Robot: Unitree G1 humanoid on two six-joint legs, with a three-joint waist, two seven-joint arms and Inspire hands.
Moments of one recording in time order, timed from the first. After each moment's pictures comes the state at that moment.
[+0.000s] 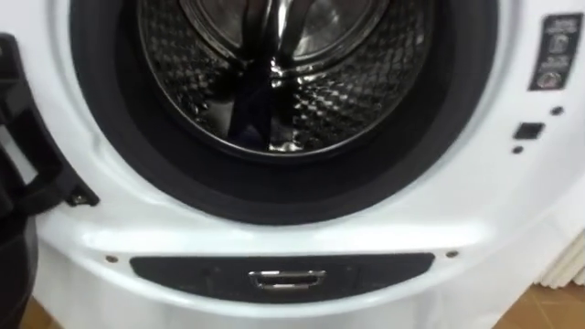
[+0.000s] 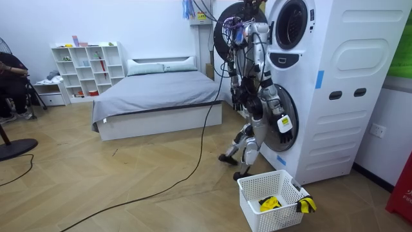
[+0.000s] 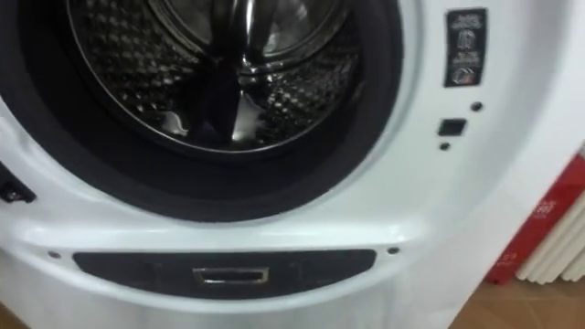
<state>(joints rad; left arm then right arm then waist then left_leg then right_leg) 0.24 0.22 0.02 1.04 0.32 0.09 0.01 0.07 -0.28 0.09 1.17 -0.01 -0.03 0.02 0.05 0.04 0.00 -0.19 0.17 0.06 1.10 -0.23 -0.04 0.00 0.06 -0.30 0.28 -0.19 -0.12</state>
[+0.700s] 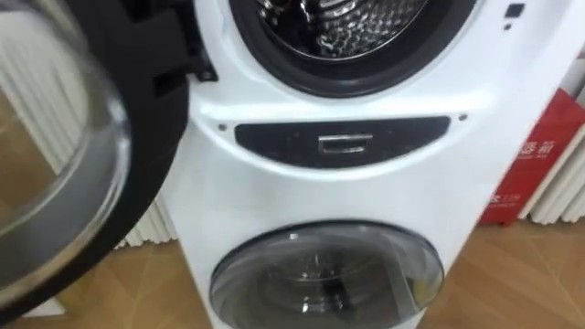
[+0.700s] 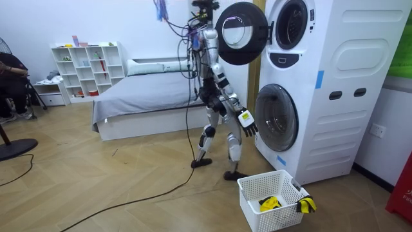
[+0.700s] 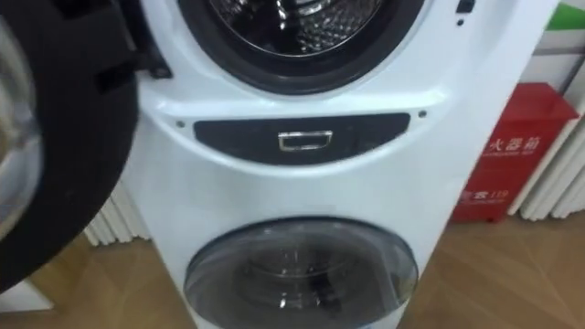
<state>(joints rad) 0.08 0.23 -0.11 1.05 0.11 0.06 0.05 -0.03 -0.28 0.06 1.12 0.00 0.00 0.00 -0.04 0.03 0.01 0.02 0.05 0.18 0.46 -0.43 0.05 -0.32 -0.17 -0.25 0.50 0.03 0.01</state>
